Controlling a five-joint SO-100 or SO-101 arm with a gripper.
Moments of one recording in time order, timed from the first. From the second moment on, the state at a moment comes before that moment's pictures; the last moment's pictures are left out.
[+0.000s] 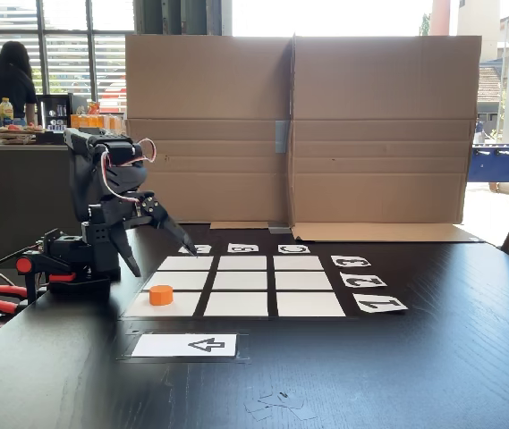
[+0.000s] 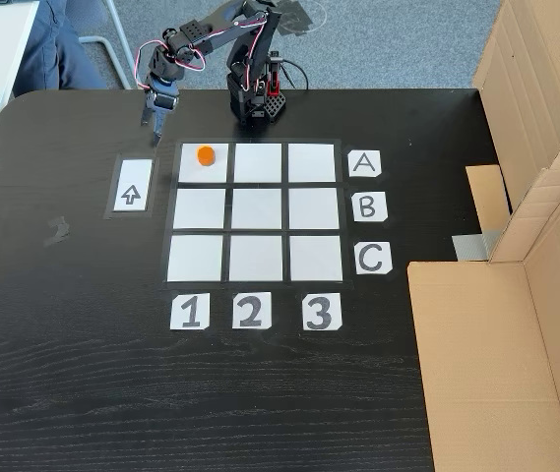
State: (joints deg) arm 56.5 117.9 118.4 58.1 11.1
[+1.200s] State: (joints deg) arm 95.1 173.1 149.0 62.4 7.6
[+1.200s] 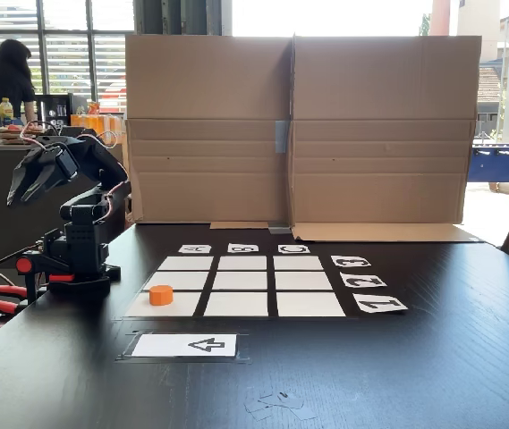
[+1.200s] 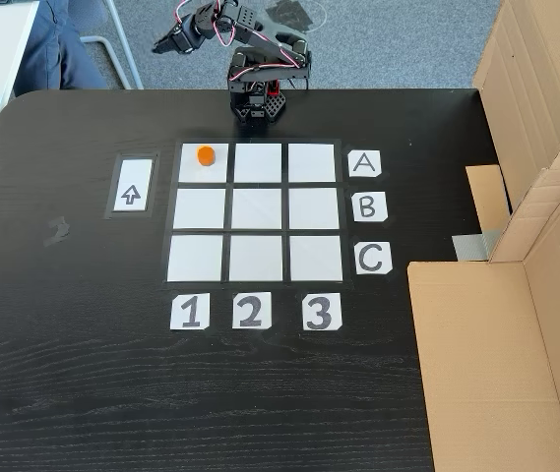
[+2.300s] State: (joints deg) arm 97.6 190.1 175.1 64.0 6.7
